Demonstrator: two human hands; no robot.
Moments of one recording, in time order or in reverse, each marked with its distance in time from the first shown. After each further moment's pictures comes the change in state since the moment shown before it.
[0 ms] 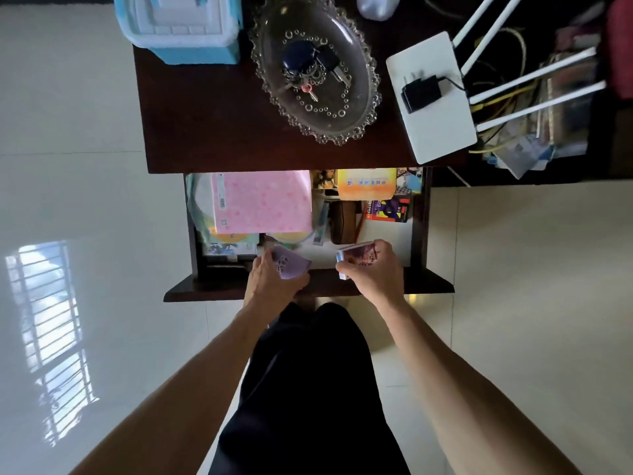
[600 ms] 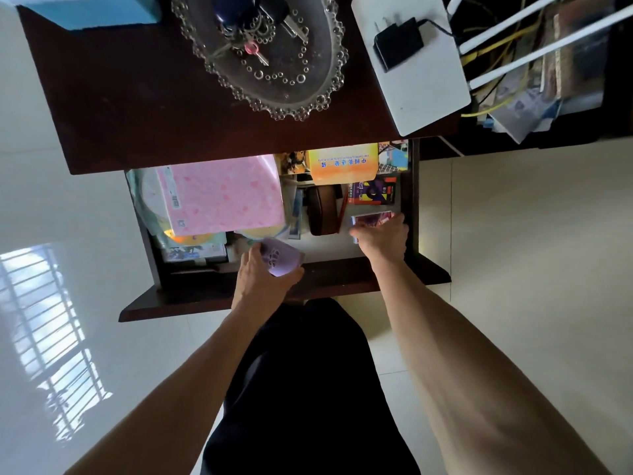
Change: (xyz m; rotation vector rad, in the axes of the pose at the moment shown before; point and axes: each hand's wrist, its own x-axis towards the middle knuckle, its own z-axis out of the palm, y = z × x) left_hand 0.032 0.000 0.045 0.026 -0.009 0.008; right_hand 0.096 0.020 0.001 0.042 0.146 0.257
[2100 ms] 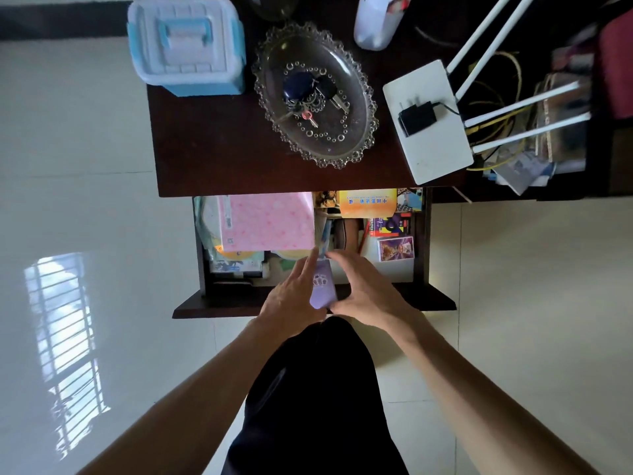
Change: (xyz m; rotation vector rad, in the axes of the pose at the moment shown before) left_hand -0.047 0.045 -0.053 0.362 -0.231 0.400; right_hand -0.119 -0.036 -0.048 -0.433 -0.602 -0.850
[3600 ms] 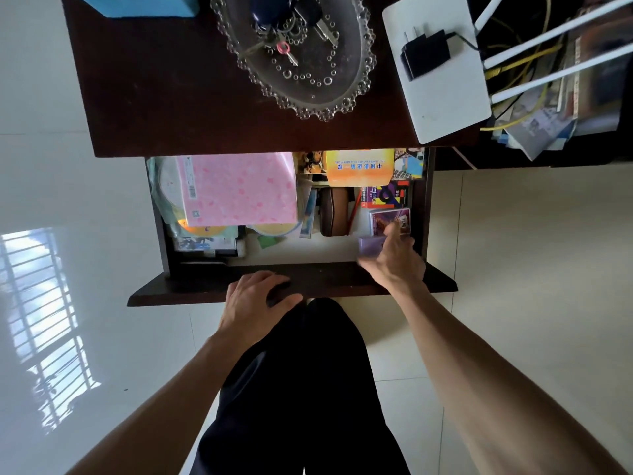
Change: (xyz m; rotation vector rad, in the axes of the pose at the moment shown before) left_hand -0.003 -0.083 0.072 0.060 0.122 -0.151; right_hand 0.037 0.113 0.028 -0.147 0.282 0.580
